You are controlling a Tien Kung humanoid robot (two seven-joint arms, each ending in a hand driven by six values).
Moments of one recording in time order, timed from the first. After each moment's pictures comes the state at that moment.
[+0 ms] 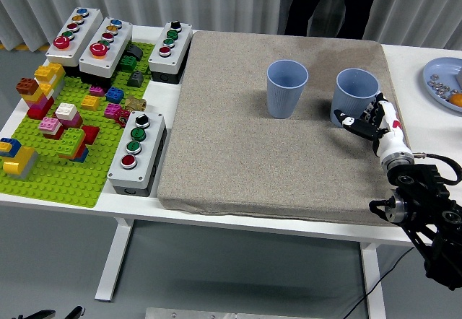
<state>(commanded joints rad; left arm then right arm) -0.18 0.09 -0.71 -0.18 0.57 -0.04 0.24 0.59 -0.15 0.77 0.86 -0.69 -0.42 0.26</state>
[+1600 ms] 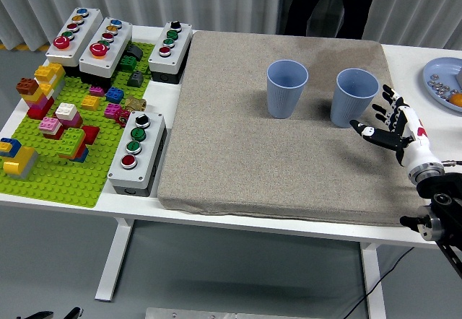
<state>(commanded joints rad) -0.17 0.10 -0.72 -0.18 0.58 -0.04 0.24 0.40 -0.32 0.90 1.21 -0.85 -0.41 0.13</state>
